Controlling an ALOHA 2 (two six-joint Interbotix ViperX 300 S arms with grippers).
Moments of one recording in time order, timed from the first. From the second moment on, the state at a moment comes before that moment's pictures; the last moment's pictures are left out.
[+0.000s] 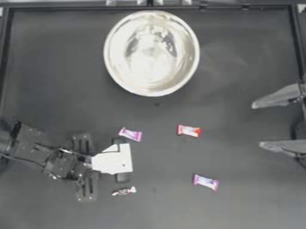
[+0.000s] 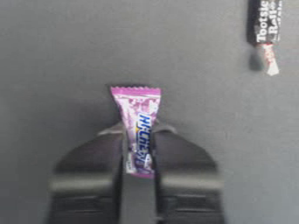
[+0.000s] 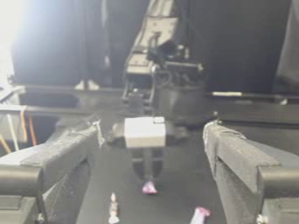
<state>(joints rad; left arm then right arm) -0.17 0.08 0.65 0.16 0.65 -0.50 0.04 -0.97 1.21 -0.04 -0.31 0.05</state>
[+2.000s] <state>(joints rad) 0.47 0.19 0.20 0.18 0.54 0.19 0.04 -0.97 1.21 -0.04 -0.31 0.05</state>
